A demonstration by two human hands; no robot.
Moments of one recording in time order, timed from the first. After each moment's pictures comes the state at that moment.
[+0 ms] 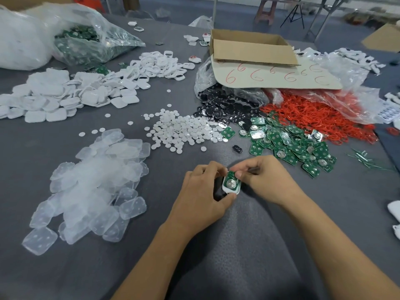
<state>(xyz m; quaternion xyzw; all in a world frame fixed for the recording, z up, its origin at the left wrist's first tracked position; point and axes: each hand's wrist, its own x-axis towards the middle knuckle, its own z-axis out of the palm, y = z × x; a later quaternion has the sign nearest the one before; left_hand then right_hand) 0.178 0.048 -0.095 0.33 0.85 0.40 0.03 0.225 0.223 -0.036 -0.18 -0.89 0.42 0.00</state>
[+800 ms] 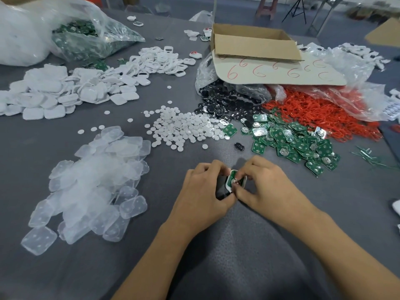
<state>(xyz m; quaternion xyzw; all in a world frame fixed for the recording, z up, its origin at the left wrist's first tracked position) 0.178 0.050 -0.092 0.35 0.85 0.39 0.01 0.248 0.215 -0.043 -0.02 -0.98 0.20 0.07</state>
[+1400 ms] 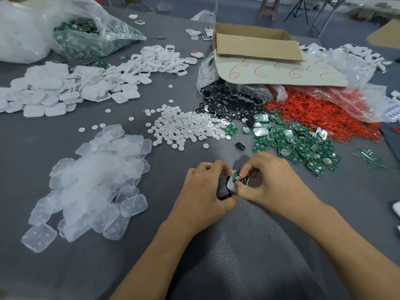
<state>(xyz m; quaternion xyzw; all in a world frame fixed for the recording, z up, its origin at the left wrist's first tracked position) 0.177 0.050 -0.093 0.37 0.85 0.38 0.01 0.240 0.221 -0.033 -0.04 -0.97 0.24 0.07</state>
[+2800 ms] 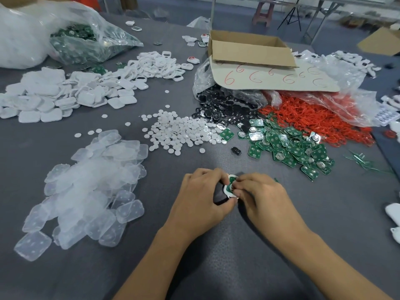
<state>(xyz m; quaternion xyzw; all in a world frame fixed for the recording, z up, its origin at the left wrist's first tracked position) 0.181 0.050 -0.086 0.36 0.85 0.38 0.01 0.265 0.201 -0.055 -0.05 -0.97 0.20 0.15</state>
